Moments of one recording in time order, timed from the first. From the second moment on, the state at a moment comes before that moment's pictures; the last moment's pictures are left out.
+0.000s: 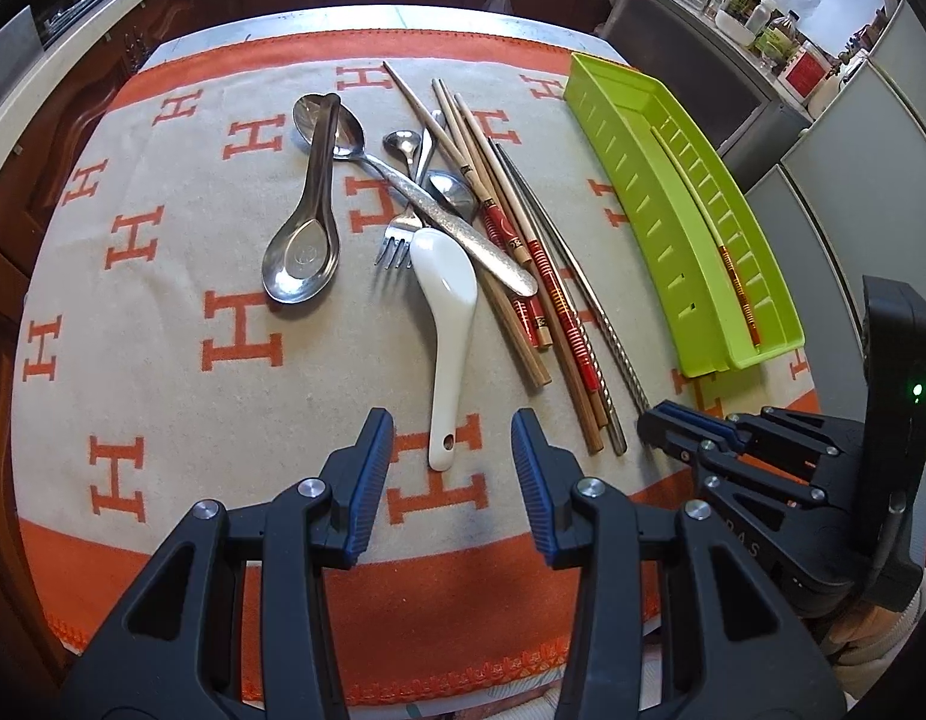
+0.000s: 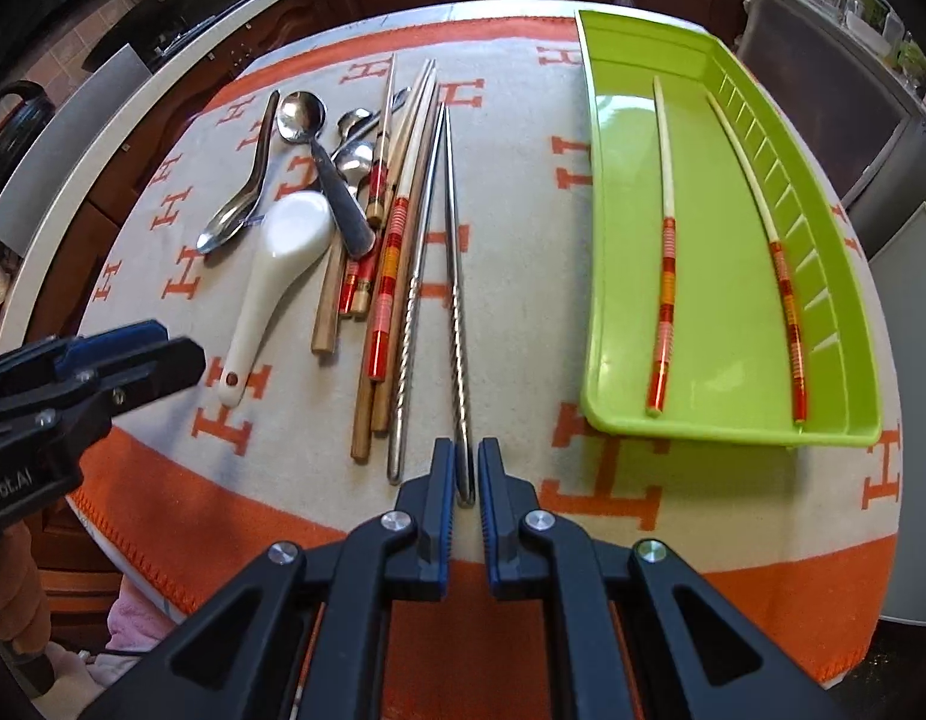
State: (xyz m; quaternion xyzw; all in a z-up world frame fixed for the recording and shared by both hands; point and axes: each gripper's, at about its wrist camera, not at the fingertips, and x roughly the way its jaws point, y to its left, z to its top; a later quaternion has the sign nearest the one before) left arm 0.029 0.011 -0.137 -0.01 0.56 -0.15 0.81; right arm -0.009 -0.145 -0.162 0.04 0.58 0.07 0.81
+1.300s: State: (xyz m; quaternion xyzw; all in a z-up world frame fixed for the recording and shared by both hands) left arm 0.077 -0.028 -0.133 -0.03 0.59 -0.18 0.79; right arm 0.019 -0.204 -0.098 0.18 0.47 0.07 0.86
